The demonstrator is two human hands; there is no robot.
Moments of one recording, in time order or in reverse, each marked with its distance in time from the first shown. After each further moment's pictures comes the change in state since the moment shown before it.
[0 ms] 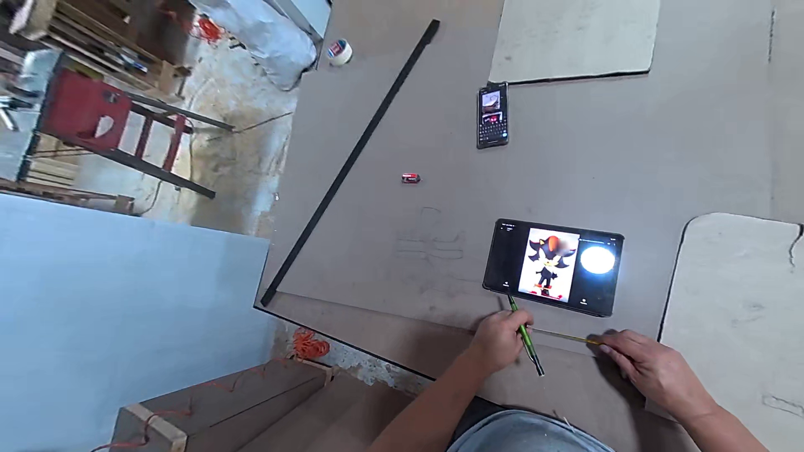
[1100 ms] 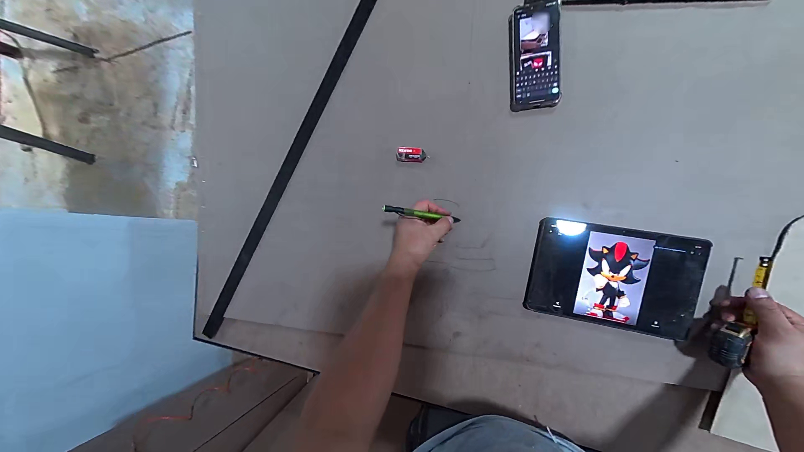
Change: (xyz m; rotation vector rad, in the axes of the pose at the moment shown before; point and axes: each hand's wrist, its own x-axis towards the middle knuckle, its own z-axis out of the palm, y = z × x) left_hand 0.133 -0.202 -0.198 -0.632 0.371 -0.185; right_hand 0.082 0.020 -0.016 0.615 0.569 0.950
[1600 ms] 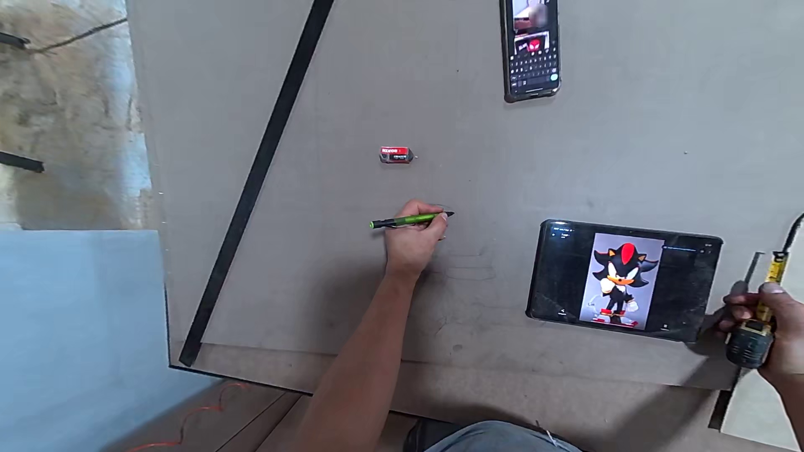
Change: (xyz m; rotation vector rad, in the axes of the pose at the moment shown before) left_hand 0.008 -0.008 0.011 -0.046 0.093 0.159; right_hand 0.010 0.004 -0.006 0.074 -0.018 0.119
